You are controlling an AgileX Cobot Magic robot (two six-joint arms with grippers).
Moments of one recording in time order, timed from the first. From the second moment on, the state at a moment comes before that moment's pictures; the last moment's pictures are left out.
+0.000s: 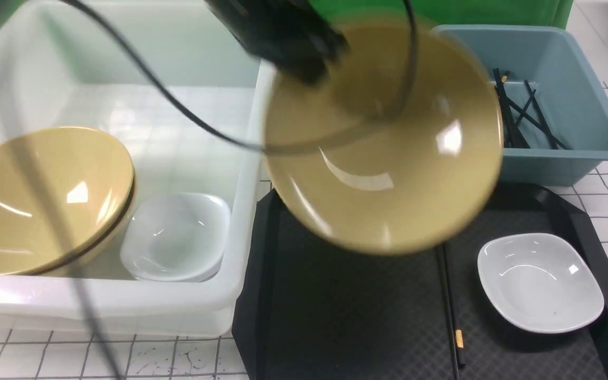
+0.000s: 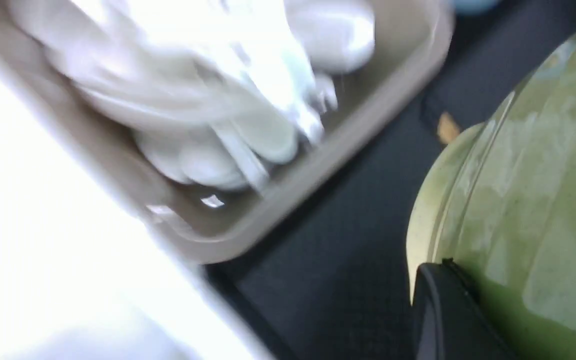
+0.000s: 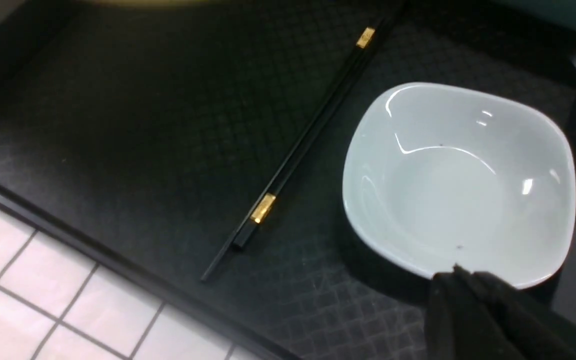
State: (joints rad) right arm 0.07 0.56 -0.40 0.41 0.69 -0.54; left arm -0.39 1.78 -1.98 -0.28 1.24 0.28
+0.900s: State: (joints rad) right arm 0.07 0.91 -0.48 0.43 0.63 -0.22; left arm 0.30 1.46 -1.10 0.09 0.62 0.08
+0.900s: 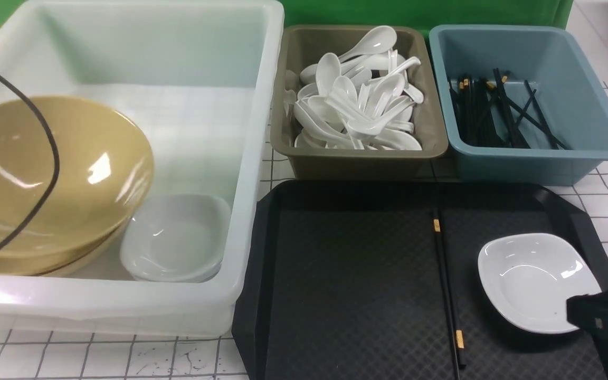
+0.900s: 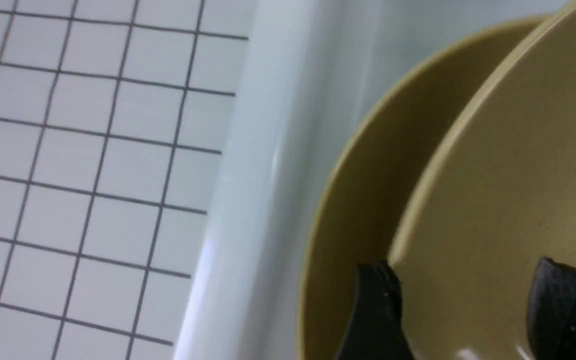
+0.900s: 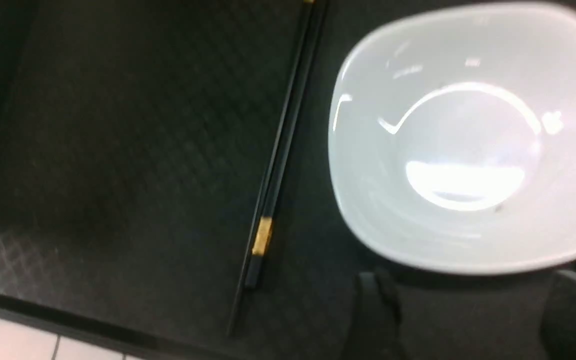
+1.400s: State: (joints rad) right arm 0.07 1.20 -0.50 0.32 0.60 0.04; left arm 0.20 1.19 -1.12 0.04 0.59 -0.05
